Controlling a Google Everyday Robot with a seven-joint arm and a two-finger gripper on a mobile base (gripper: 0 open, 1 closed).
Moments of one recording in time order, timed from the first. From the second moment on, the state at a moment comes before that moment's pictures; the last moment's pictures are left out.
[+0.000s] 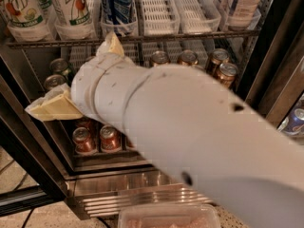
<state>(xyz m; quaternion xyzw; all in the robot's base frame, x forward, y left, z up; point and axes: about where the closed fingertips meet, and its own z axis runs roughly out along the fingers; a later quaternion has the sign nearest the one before) 0.450 0.131 1.007 -0.41 0.67 0.13 0.60</state>
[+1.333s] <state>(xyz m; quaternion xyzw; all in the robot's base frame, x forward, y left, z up) 0.447 0.151 1.013 -0.30 0.69 0.12 0.64</state>
